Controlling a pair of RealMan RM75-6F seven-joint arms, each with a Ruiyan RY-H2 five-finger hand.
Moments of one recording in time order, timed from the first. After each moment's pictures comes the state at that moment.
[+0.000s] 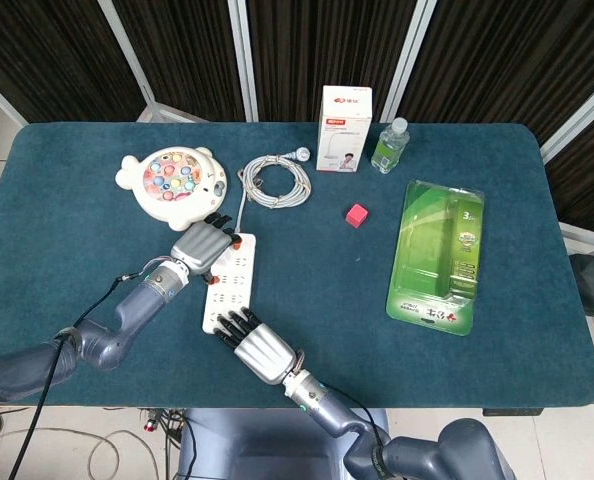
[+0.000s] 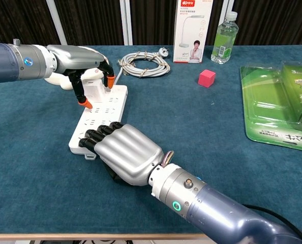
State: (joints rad) left arm -1.00 -1.51 -0.13 -1.21 1.14 0.64 0.25; right arm 0.77 -2.22 0.09 -0.92 -1.56 0.99 -0.39
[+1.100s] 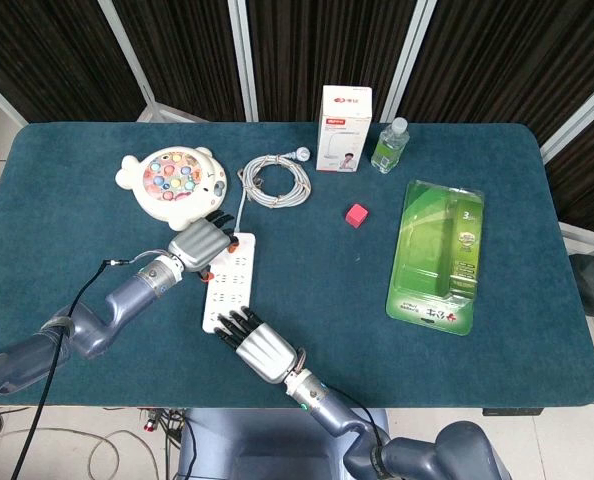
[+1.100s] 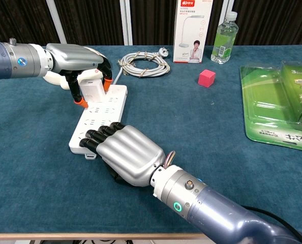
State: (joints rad) left arm -1.02 -1.54 -0.04 -1.02 1.48 0.67 -0.07; right arm 0.76 -2.25 0.08 -0.87 -1.55 0.99 -0.38
